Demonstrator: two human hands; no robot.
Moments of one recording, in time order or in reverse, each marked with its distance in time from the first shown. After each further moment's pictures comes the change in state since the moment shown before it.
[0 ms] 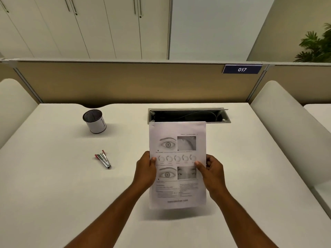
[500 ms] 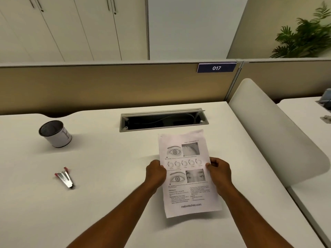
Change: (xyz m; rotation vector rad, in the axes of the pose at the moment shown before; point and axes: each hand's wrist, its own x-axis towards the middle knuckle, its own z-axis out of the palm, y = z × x) left_hand 0.052 0.040 0.146 0.065 -0.199 -0.251; right_hand 0.099 0.022 -0.113 -0.202 0.240 0.200
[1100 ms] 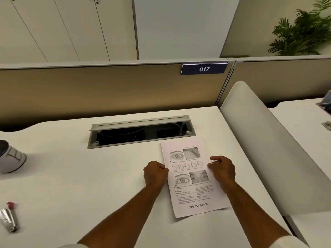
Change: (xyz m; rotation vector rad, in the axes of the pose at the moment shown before) left_hand 0.098 0.070 0.103 -0.027 0.145 -0.102; right_hand 0.174 0.006 -0.040 -0.277 0.096 0.038
